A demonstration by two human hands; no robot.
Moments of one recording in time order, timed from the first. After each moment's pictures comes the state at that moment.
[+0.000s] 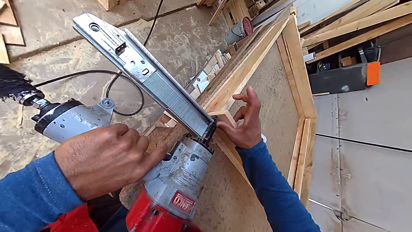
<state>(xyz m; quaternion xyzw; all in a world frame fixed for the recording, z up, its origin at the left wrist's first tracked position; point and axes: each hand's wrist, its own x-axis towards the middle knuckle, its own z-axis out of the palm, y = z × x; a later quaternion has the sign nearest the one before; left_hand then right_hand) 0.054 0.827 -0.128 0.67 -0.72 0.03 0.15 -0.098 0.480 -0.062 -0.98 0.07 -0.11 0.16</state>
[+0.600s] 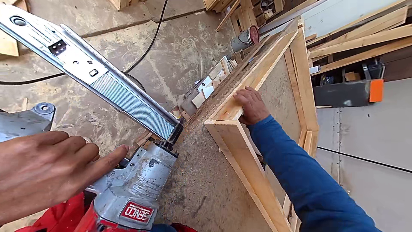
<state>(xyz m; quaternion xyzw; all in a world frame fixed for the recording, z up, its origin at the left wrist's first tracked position) 0.071 0.917 -0.193 0.74 -0.64 0.02 0.18 -0.032 0.363 -0.082 -0.96 -0.25 -0.04 -0.08</state>
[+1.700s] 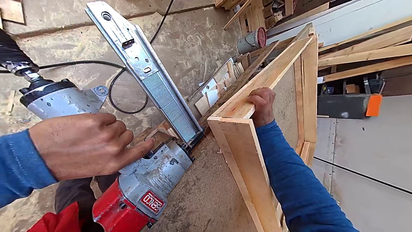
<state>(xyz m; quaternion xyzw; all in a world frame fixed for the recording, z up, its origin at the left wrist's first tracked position) 0.154 0.844 -0.226 0.64 -0.74 0.02 0.19 0.039 0.372 -0.114 -0.95 -0.23 -0.18 -0.08</state>
